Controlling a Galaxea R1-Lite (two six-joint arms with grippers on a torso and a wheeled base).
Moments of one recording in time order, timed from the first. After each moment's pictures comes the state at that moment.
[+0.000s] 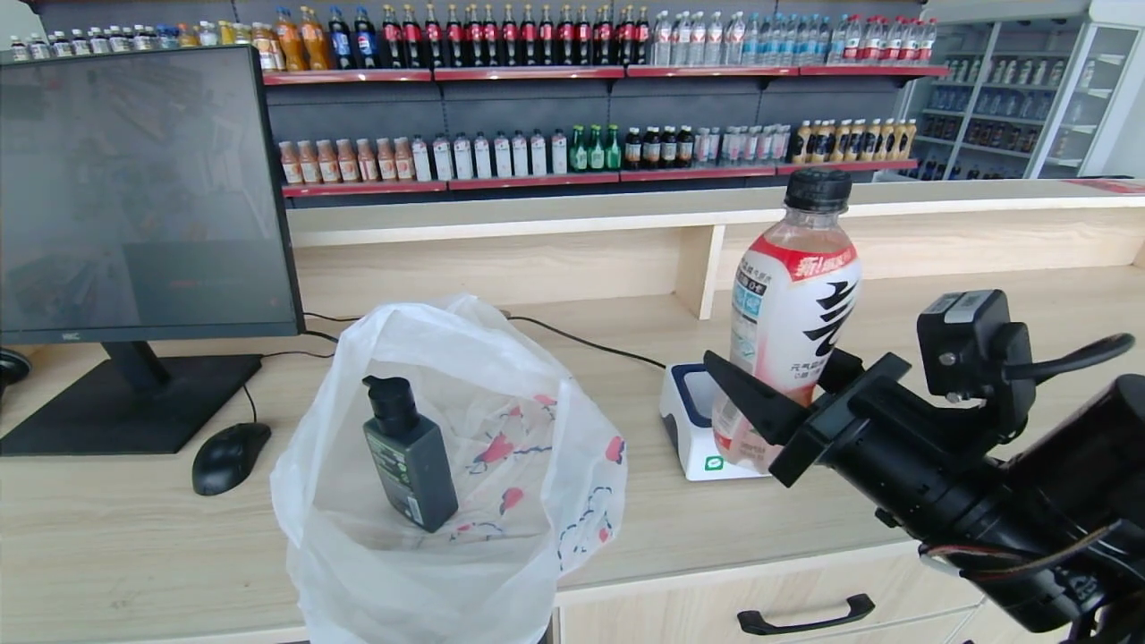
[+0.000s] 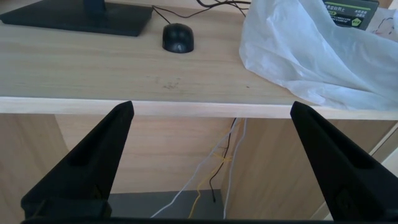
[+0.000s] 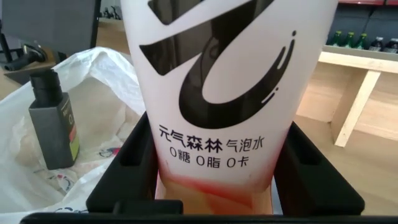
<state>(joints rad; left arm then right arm) 0.00 0.00 0.00 0.00 0.00 -0.04 0.65 1.69 -0.36 -1.57 -0.01 -0.09</state>
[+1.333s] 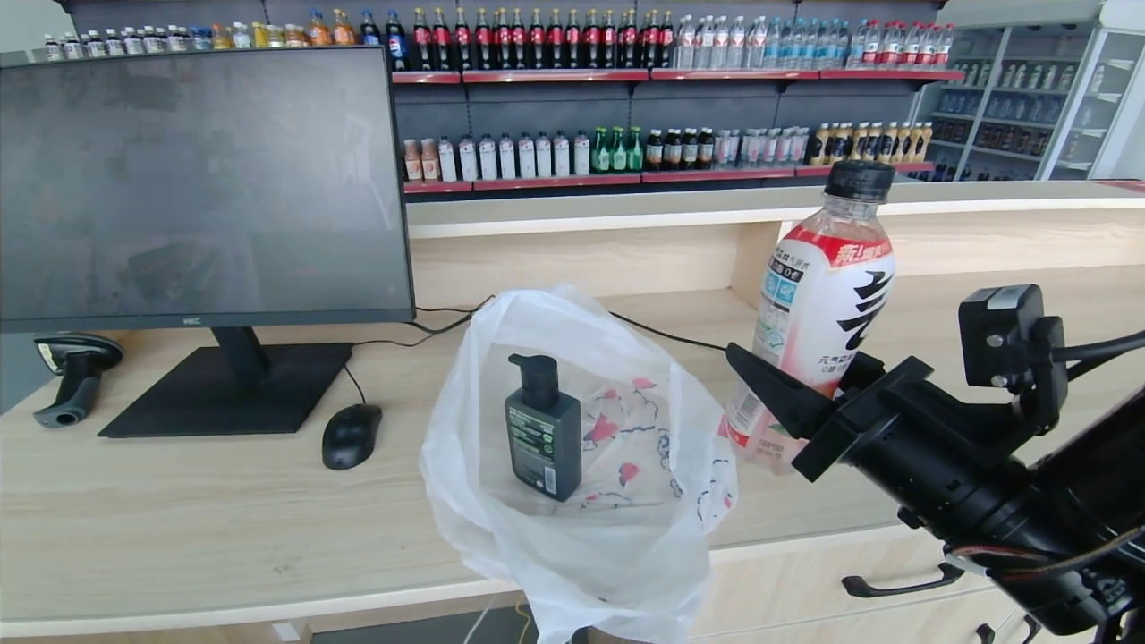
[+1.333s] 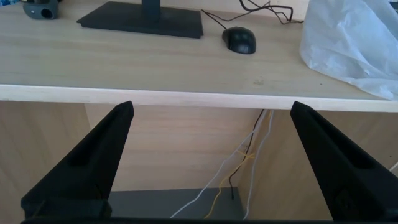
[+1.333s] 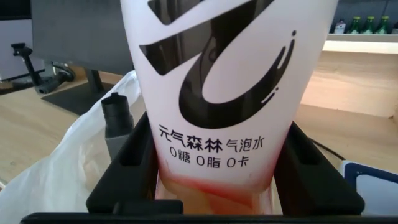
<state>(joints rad) 0.00 0.00 0.00 0.00 0.00 -0.04 0.62 1.66 -0.34 -1.57 -0.01 0.01</state>
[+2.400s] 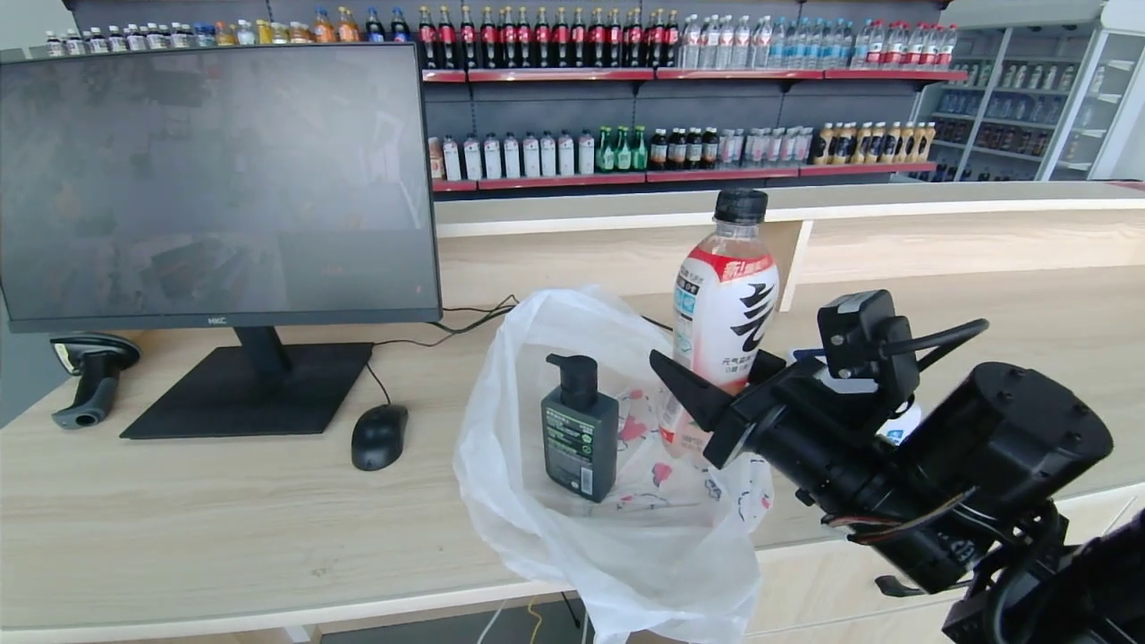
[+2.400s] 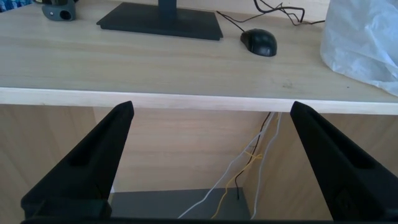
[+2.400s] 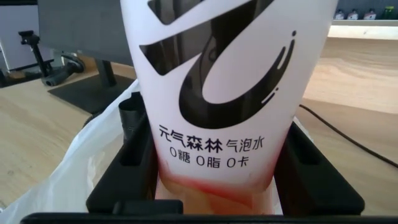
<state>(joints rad) 0.00 0.00 0.00 0.00 0.00 -0.04 0.67 1.84 -0.50 -1.57 -0.01 0.01</state>
